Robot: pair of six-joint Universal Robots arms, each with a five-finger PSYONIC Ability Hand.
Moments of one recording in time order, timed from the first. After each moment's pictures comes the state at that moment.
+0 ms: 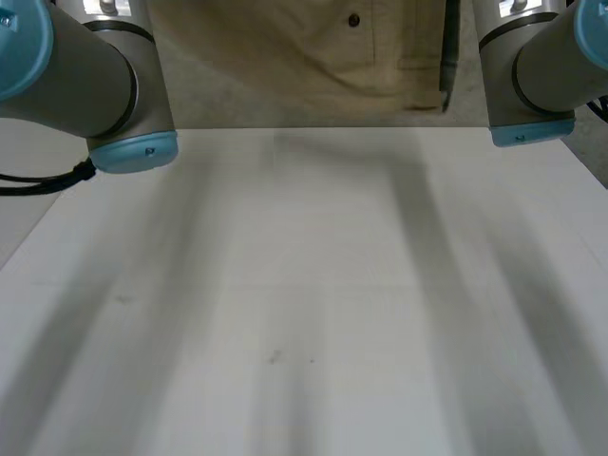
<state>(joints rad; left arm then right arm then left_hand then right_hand) 4.20 -2.07 -0.86 3.75 -1.90 3.74 1.98 -0.84 0.54 -0.50 1.46 2.73 1.12 1.20 1.19 1.20 0.98 0.96 1.18 1.19 1.19 0.99</state>
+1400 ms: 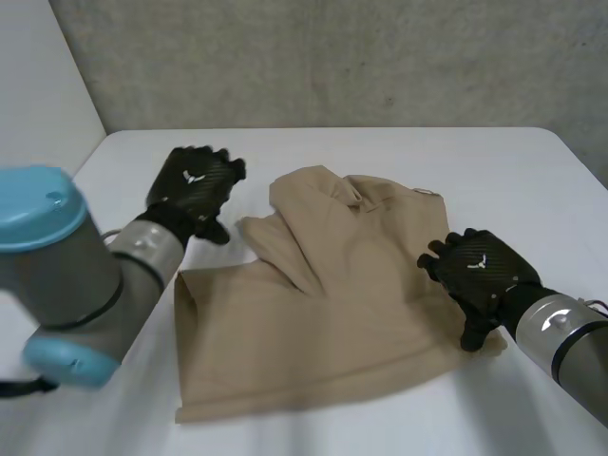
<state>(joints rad) 4.26 -1.91 -1.60 3.46 -1.48 3.50 1.83 -1.46 1.88 0.01 1.28 2.47 0.46 0.45 0.45 0.46 0.28 0.21 0.22 0.21 0.24 0.07</state>
